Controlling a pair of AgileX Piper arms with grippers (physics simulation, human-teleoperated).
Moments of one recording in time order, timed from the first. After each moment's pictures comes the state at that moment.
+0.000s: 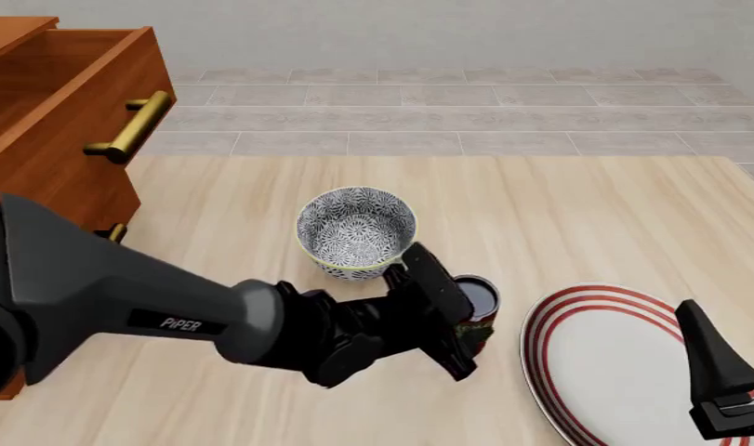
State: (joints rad) left arm -0.94 1.97 -0.96 -0.40 0.17; right arm 0.10 0.00 0.00 -0.02 -0.18
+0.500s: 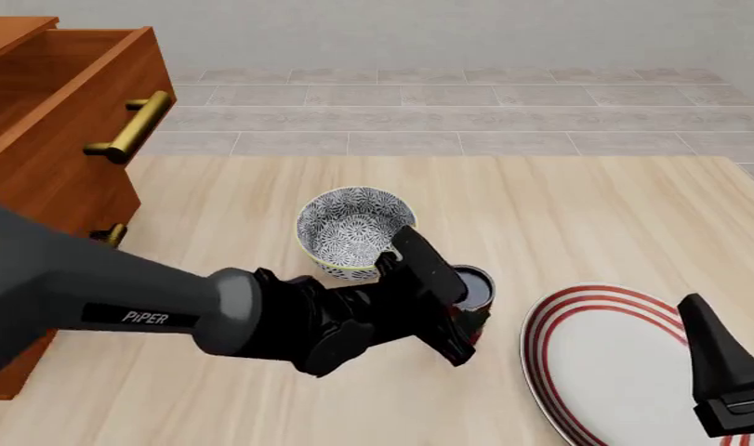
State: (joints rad) left arm -0.93 1.90 -0.95 -0.36 0.13; right arm 0.12 0.00 0.00 -0.06 -0.12
